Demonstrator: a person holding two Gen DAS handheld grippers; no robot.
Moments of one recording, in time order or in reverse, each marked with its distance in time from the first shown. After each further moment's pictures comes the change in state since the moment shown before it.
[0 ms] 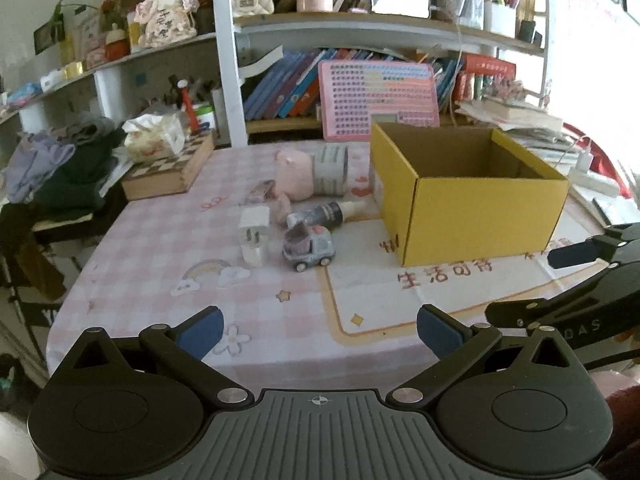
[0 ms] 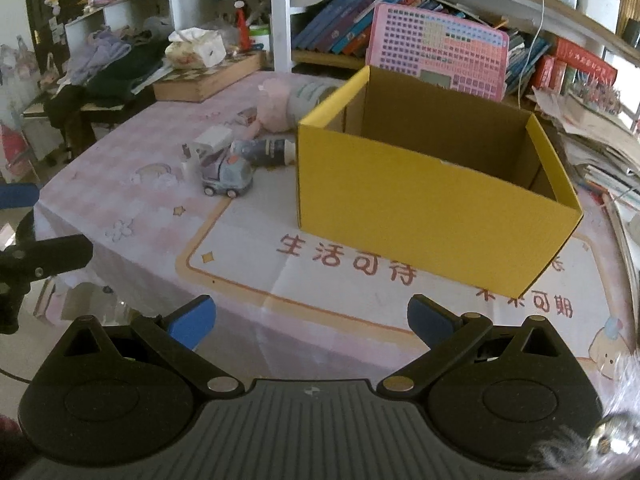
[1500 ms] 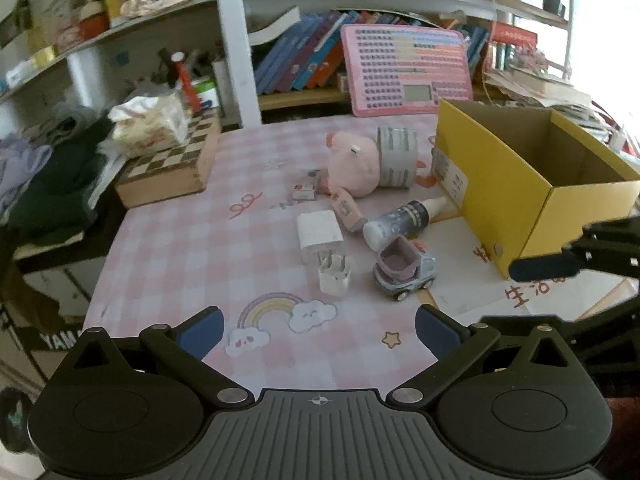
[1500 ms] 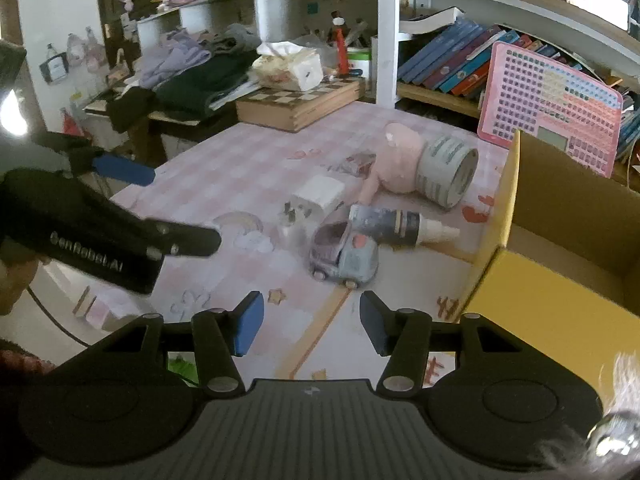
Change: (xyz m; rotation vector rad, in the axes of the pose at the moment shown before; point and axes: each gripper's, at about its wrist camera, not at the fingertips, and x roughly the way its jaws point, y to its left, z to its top) left arm 0.097 0.103 0.050 0.085 0.094 -0.057; right arm 0.078 0.086 0.074 -0.123 -0.073 0.176
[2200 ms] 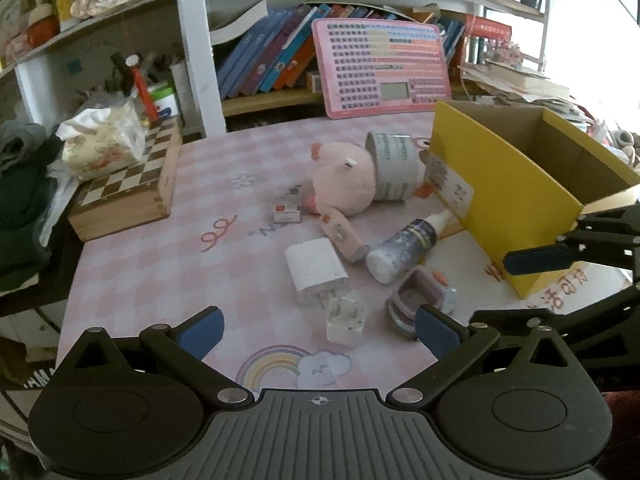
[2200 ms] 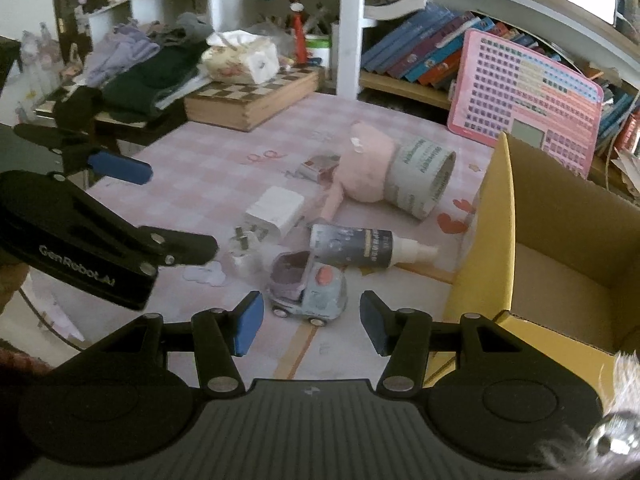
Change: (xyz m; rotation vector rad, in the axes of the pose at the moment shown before) left arm 0.053 0.027 0.029 0.055 -0.001 -0.111; right arm 0.044 -0.008 0.030 0.043 0.053 -0.136
